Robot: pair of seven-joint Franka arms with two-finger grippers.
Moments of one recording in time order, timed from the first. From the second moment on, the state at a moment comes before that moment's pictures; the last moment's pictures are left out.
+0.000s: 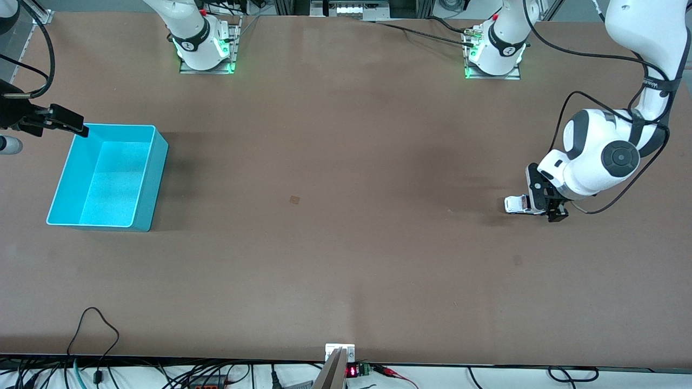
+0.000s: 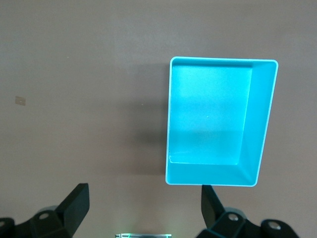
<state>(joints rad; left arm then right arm) 0.16 0.36 -0.11 -2.11 0.16 2.38 1.45 -0.04 0.05 -0.02 -1.59 -0.01 1.53 -0.05</state>
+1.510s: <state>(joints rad) 0.23 0.43 -0.15 -2.10 0.16 2.43 1.53 -0.04 0.05 -0.02 -1.59 -0.01 1.52 -0.05</state>
